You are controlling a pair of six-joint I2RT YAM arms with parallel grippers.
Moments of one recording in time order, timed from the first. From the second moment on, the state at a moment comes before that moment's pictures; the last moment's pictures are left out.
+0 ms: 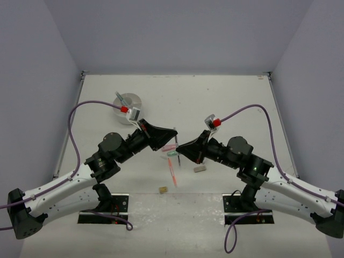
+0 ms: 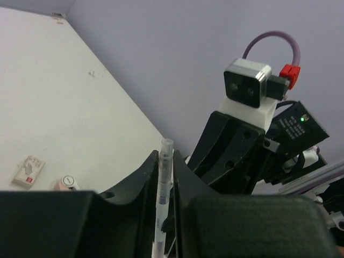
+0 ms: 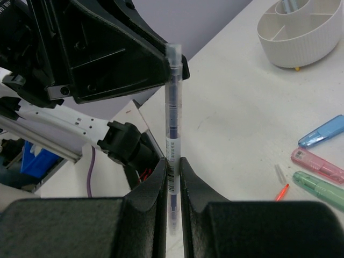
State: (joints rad) left arm -0.93 0.82 0.65 0.30 0.02 -0.78; right arm 1.01 0.77 0.68 0.05 -0.11 0.58
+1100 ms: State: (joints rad) left arm -0.94 0.80 0.70 0.17 0.17 -0.68; right arm 1.01 0.94 0.68 0.25 -0.31 0.58
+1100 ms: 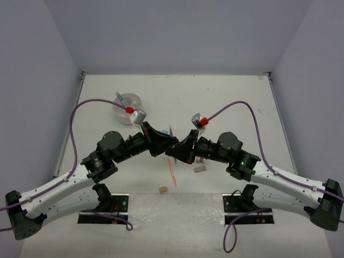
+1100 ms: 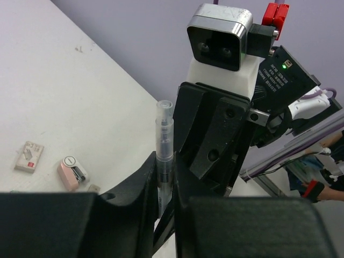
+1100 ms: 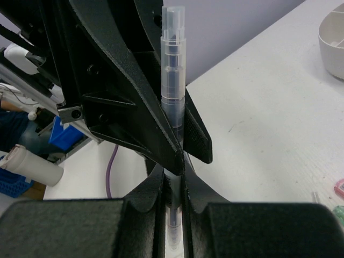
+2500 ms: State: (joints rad) left arm -0.90 0.83 0.79 0.21 -0.01 -0.66; right arm 0.95 1.06 0.98 -0.09 -0.29 0.46
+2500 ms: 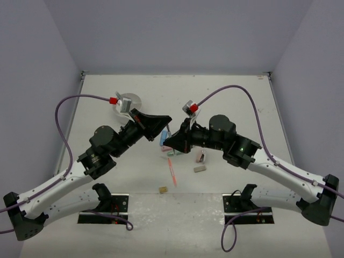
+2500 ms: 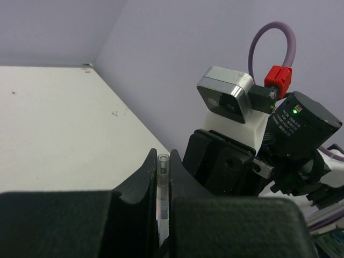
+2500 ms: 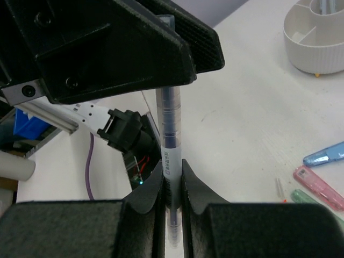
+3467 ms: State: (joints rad) left arm -0.99 0.88 0.96 -0.23 -0.18 -0.60; right arm 0.89 1.11 0.86 0.12 -0.43 0.41
